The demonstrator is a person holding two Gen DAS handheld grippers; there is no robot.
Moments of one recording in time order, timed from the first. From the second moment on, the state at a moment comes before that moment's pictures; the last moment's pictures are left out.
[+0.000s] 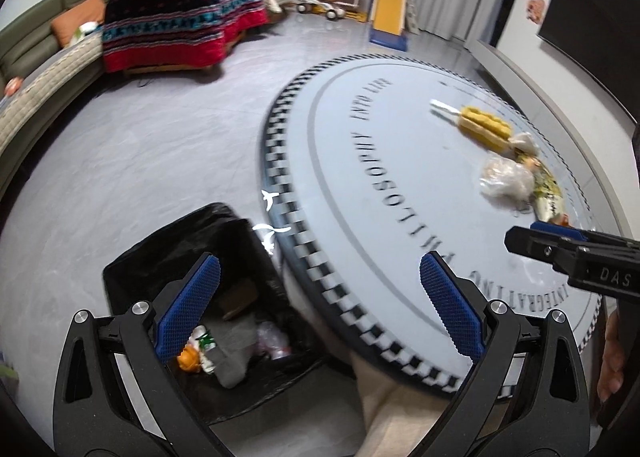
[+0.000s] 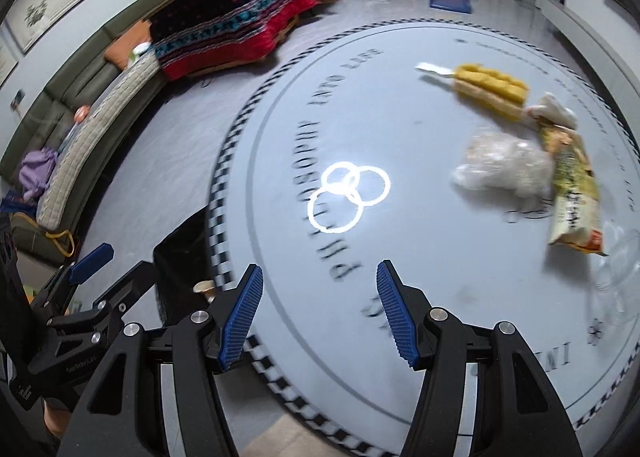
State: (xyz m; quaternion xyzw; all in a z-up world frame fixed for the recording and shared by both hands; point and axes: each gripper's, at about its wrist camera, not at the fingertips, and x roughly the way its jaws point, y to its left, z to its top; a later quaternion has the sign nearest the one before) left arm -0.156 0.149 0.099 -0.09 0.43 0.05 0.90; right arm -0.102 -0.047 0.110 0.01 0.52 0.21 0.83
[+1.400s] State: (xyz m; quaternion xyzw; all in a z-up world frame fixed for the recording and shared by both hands) left arm 0.073 -0.077 0.036 0.04 0.51 -0.12 0.85; right arm 0.056 -0.244 0.046 0.07 0.61 0.08 0.79
